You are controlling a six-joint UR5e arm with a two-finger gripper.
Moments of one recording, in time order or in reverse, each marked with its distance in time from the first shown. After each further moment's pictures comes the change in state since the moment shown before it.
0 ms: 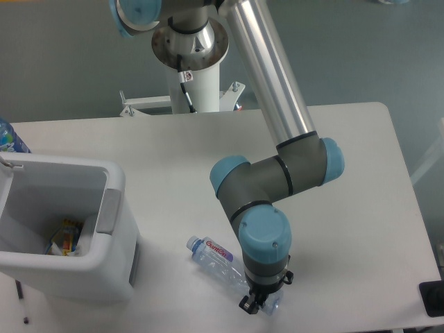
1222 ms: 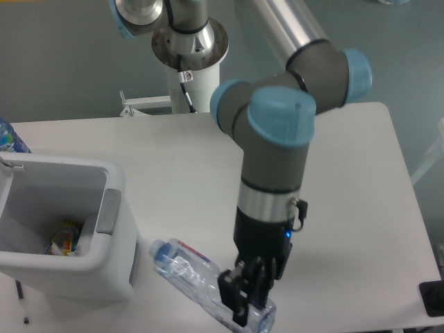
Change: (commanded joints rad) arm -0.004 0.227 0.100 0.182 -0.414 0.023
